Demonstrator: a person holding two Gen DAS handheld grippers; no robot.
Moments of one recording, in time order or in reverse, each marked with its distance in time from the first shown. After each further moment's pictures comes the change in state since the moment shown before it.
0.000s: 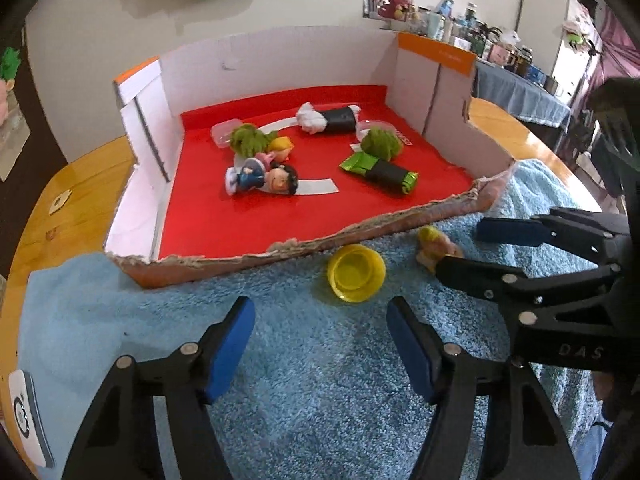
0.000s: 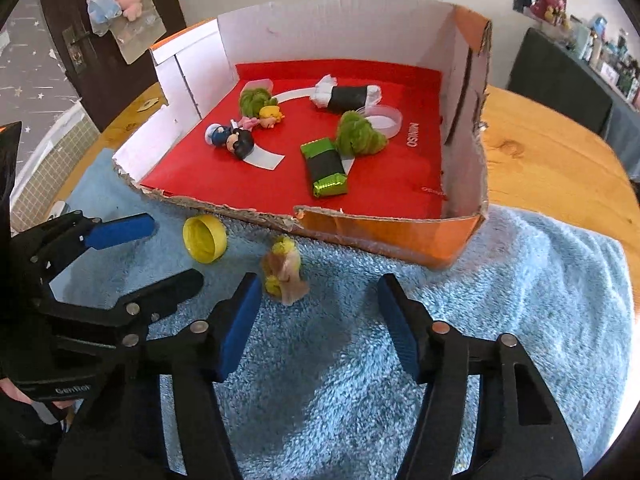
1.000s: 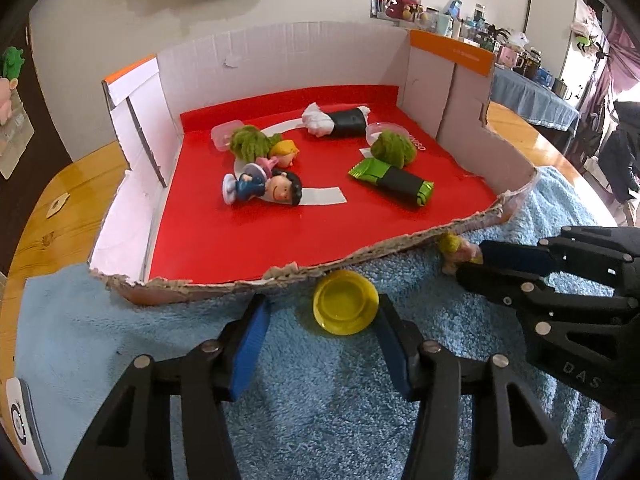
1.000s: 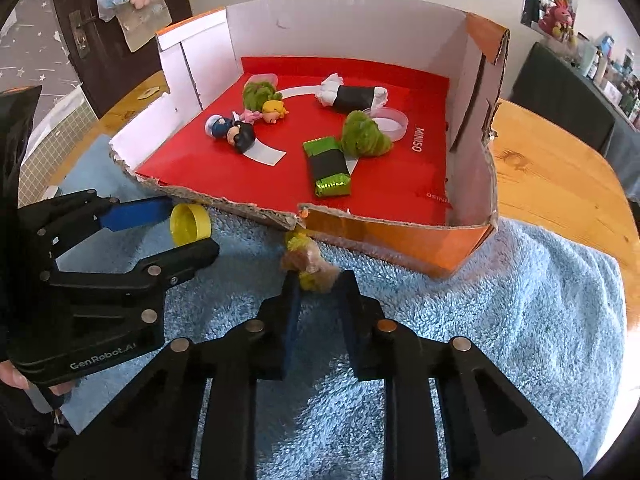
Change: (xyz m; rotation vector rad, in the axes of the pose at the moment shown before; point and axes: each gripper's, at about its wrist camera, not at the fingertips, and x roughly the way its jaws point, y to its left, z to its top) left arm 0.014 0.004 0.010 -0.024 -0.005 0.020; right arm 0.001 0.005 0.001 -0.050 -0.009 -0.043
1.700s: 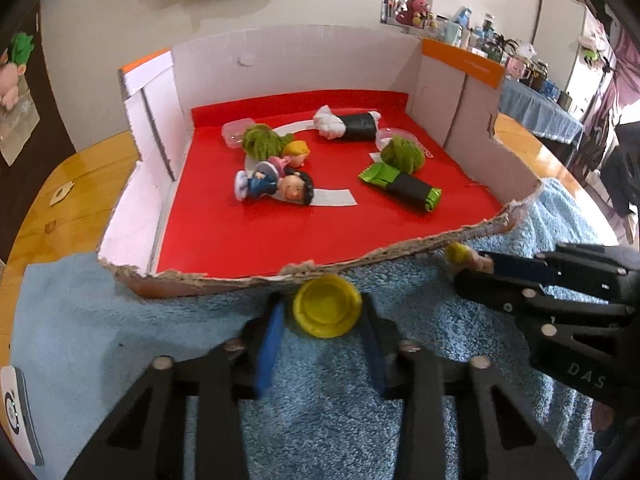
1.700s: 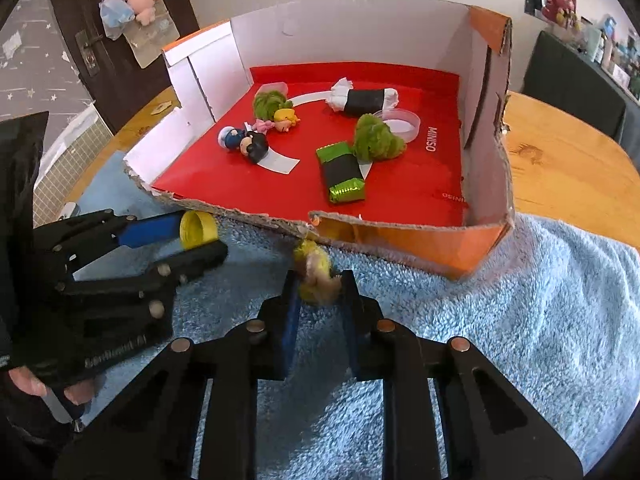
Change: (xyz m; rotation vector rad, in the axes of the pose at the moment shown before) left arm -0.004 0.007 -0.001 -0.054 -0.007 -0.006; right arm 0.002 -0.002 -0.001 0.052 -0.027 0.088
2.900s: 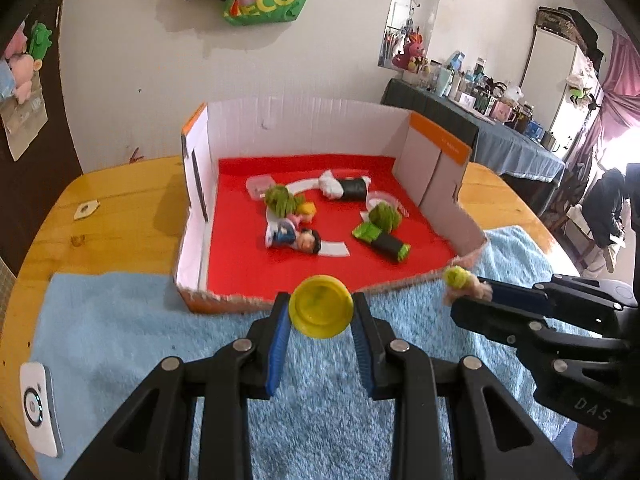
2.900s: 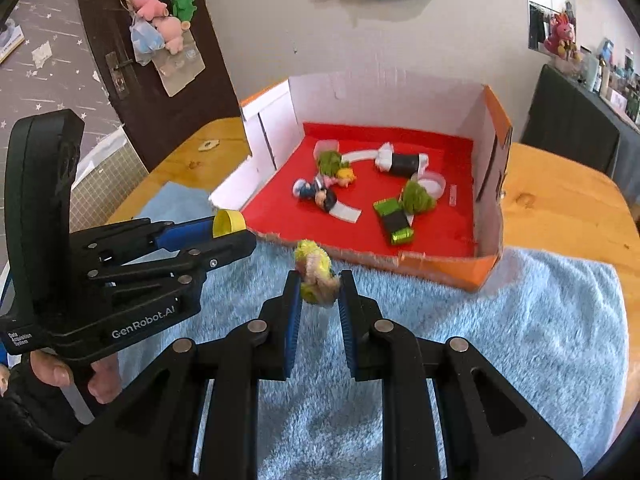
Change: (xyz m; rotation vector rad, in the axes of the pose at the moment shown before) left arm -0.068 0.016 0.014 -0.044 -0.124 -0.065; right arm -0.066 0.050 0.008 -0.019 -0.128 0.035
